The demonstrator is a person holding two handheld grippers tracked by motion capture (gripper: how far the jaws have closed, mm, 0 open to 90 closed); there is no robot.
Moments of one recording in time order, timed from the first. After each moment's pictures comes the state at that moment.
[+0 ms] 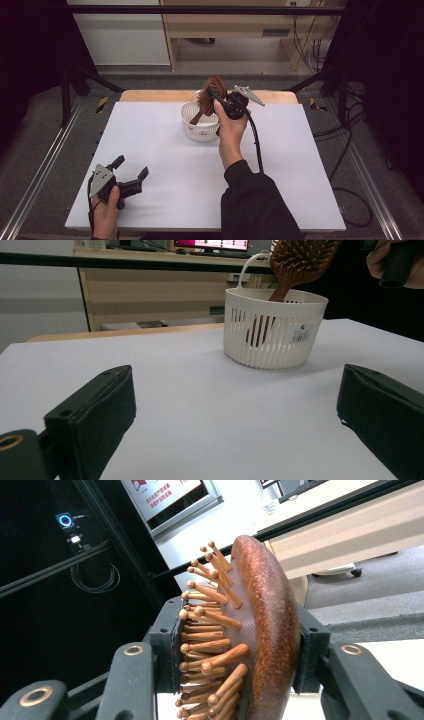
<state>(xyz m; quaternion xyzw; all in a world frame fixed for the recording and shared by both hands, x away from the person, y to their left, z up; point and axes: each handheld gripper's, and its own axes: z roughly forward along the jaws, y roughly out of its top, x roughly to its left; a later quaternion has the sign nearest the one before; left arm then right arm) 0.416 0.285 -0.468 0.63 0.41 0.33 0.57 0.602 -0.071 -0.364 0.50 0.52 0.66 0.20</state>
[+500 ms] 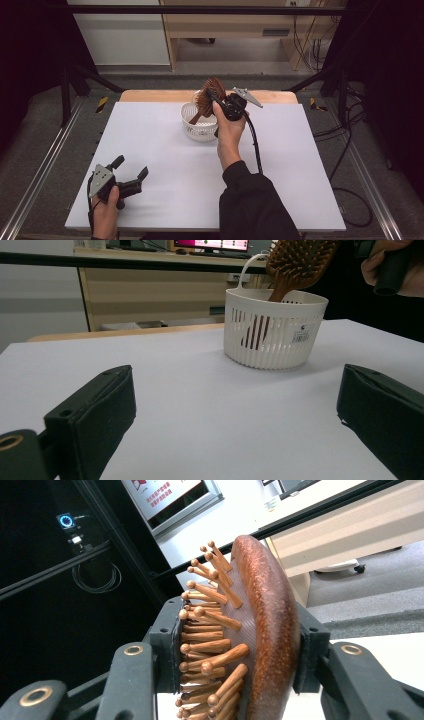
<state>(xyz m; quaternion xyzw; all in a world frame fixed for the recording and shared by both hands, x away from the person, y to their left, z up) 0.416 0.286 -0.468 0.63 0.41 0.33 0.58 0.604 -0.067 -0.372 0.50 0.51 0.67 0.20</state>
